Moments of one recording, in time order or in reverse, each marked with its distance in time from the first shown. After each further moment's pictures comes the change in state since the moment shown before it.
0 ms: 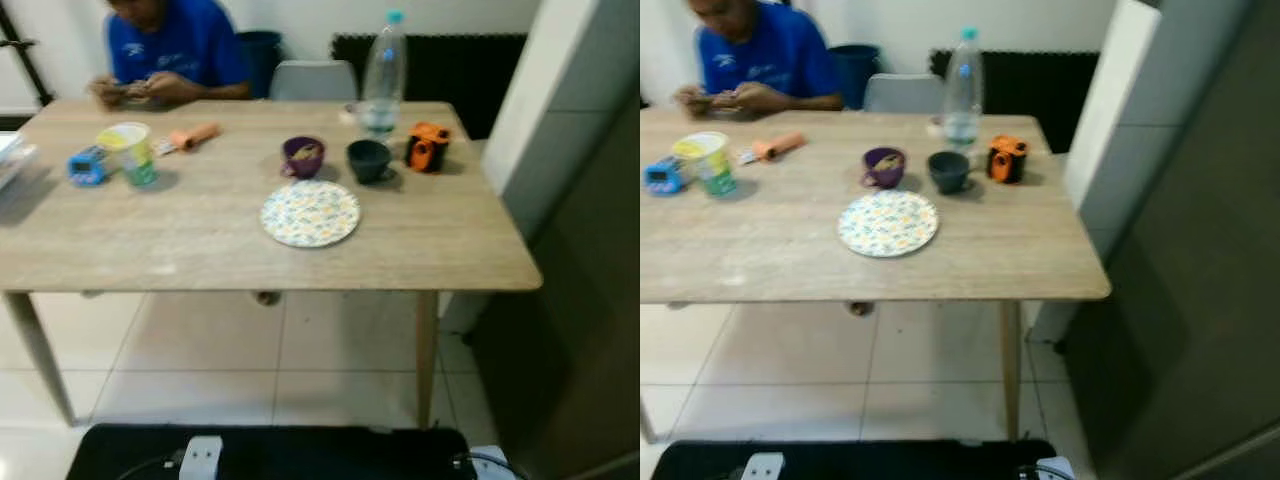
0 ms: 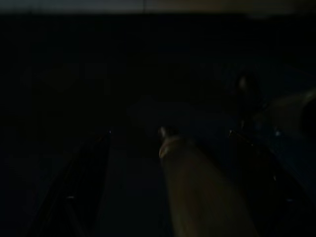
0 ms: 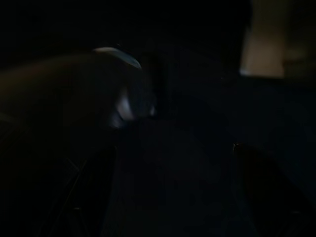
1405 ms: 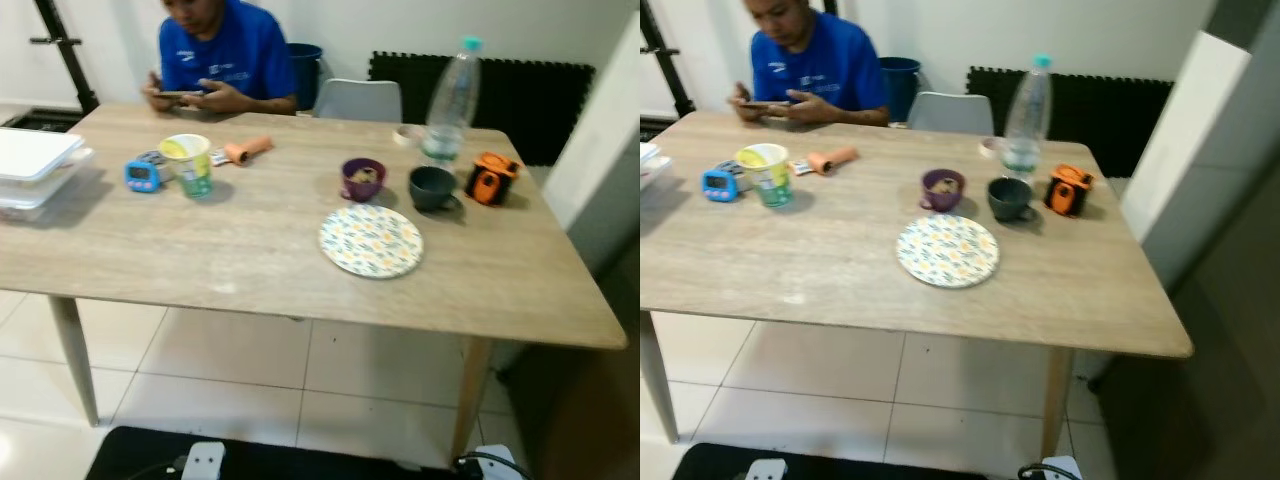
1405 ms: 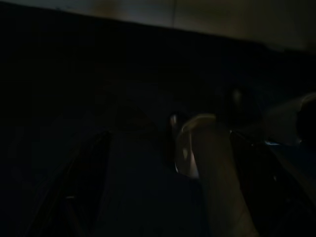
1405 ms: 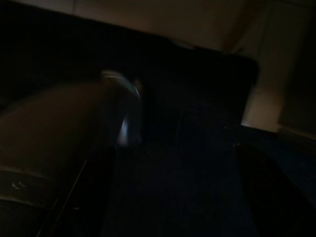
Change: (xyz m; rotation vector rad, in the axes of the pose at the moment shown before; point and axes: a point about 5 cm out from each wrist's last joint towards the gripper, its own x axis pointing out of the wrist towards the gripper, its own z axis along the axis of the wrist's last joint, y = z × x) left arm 0.000 -0.005 -0.007 -0.010 0.015 -0.030; right arm 0.001 -0.002 0.006 -0.008 -0.031 -0.033
